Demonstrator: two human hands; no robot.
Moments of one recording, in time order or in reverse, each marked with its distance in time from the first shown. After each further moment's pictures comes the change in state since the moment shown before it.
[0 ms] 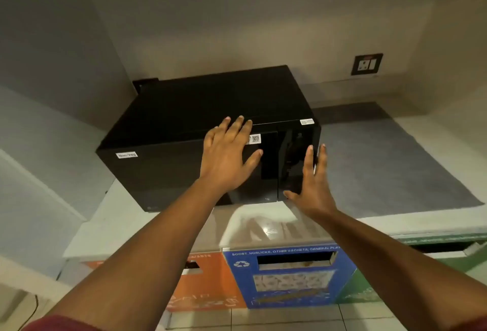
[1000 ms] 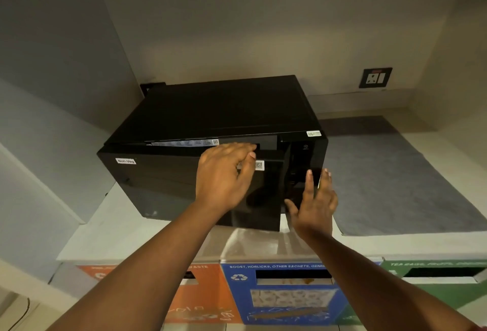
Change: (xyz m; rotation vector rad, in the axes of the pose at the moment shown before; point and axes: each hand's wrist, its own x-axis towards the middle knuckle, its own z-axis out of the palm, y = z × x) left_hand -0.022 0.007 -0.017 -0.327 0.228 -0.074; right_hand -0.011 0.005 0.032 -0.170 0.125 0.057
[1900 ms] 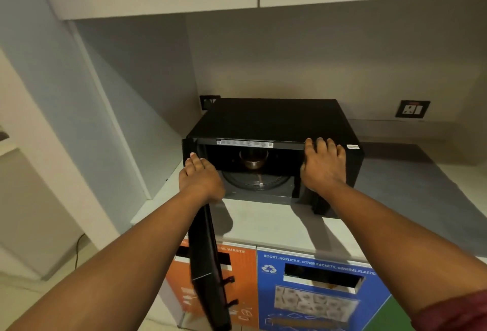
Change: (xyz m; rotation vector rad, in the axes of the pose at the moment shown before) left_hand -0.063 -0.056 -0.144 0.480 -0.615 -0.703; right_hand 0.061 -0.133 -0.104 -0.352 -0.194 -0.271
